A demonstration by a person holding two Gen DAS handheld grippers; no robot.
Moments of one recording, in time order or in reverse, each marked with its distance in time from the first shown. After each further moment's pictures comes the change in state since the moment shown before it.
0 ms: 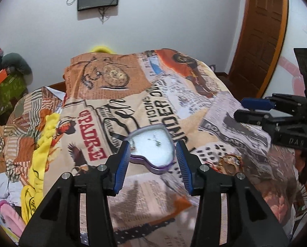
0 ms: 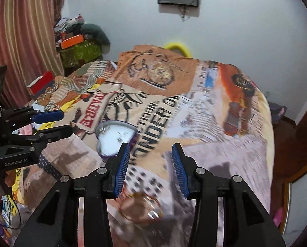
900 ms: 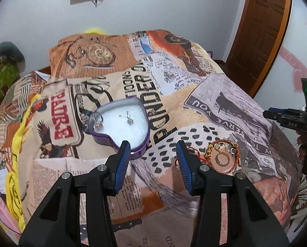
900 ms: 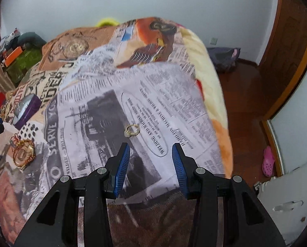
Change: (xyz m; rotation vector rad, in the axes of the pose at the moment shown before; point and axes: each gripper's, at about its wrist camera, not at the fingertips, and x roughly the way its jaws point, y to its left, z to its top) left arm 0.049 -0.035 -0.028 -0.038 0.104 -0.027; right arm -0.002 -0.157 -0.110 0.314 0.161 -0.215
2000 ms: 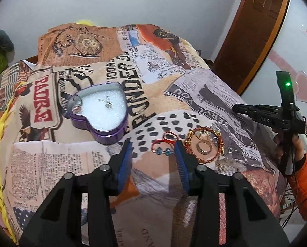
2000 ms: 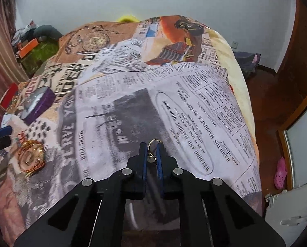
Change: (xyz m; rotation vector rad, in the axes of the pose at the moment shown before) left arm 0.001 -0.012 -0.016 -0.027 0.021 -0.119; right arm 0.019 0.034 0.005 -0.075 -0.014 0.110
